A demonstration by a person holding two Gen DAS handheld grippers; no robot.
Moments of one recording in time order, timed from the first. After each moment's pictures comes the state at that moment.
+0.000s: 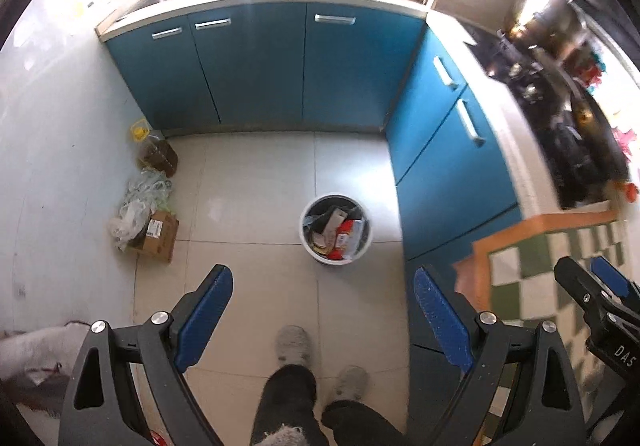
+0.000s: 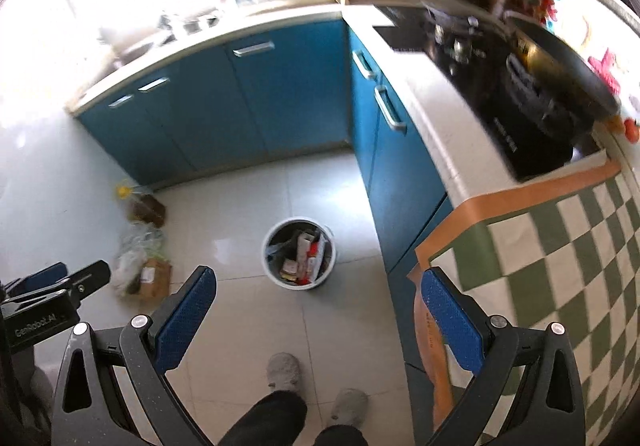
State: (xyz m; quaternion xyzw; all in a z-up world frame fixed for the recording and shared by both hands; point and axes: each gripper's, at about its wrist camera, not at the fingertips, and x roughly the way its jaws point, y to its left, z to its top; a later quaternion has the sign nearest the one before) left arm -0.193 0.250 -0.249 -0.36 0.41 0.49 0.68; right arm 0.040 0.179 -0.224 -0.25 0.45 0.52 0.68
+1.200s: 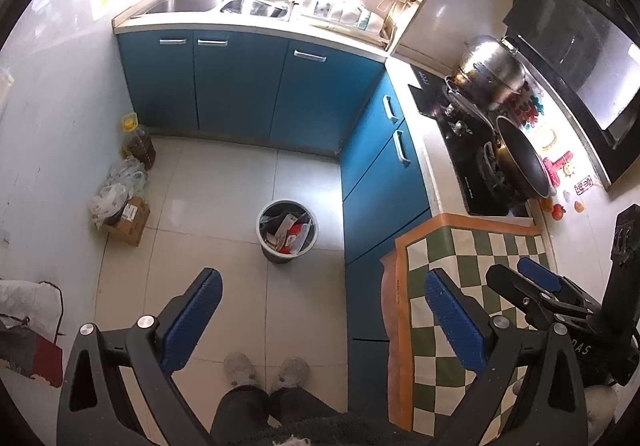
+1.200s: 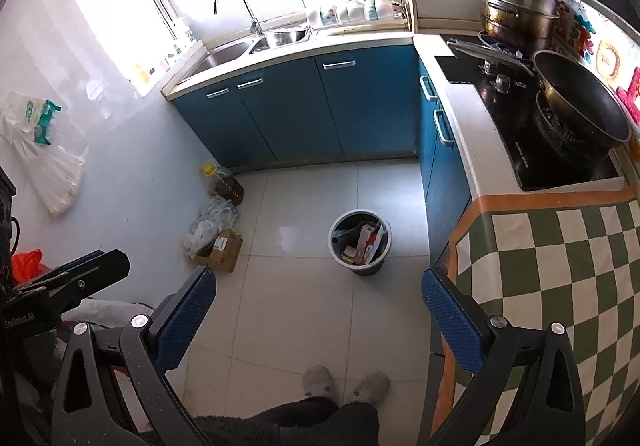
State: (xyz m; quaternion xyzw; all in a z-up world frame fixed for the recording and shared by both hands) left arm -0.225 0.134 -0.146 -0.40 0.32 0.47 0.72; right arm 0.018 0.082 -0.125 -0.23 0.45 0.62 0.60
